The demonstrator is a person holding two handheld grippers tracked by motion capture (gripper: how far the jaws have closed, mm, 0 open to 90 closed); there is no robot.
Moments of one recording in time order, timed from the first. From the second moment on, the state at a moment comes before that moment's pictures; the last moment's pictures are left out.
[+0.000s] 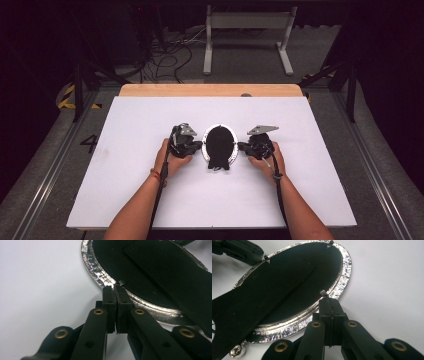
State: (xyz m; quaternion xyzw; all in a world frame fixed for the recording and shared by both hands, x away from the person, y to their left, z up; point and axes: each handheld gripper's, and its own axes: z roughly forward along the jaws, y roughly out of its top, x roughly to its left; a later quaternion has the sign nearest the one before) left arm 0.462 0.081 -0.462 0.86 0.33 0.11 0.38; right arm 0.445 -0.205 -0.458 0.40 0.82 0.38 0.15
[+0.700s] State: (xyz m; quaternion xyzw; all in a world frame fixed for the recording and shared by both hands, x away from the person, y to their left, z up) left arm 0.472 0.080 -0.464 0.85 0.33 0.12 0.39; right arm 0.468 -0.201 -0.458 0.41 0.81 0.38 0.16
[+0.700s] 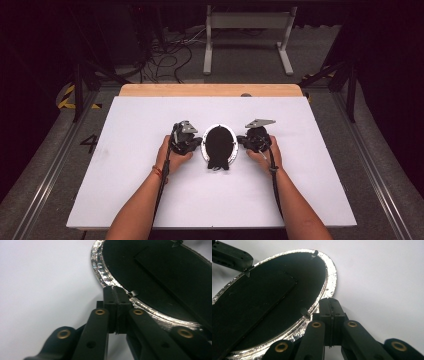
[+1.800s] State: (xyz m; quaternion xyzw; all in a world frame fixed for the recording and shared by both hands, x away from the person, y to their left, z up) left arm 0.463 0.082 -0.458 0.86 0.33 0.14 0.37; right arm 0.439 -0.208 -0.457 0.39 0.83 0.37 0.17
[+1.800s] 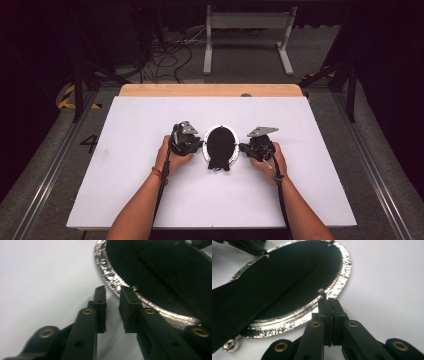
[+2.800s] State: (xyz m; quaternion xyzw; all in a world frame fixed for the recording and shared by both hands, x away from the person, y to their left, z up) left arm 0.315 0.201 -0.443 0.83 0.27 0.17 0.45; right arm 0.358 -0.246 -0.427 0.31 0.84 0.42 0.15
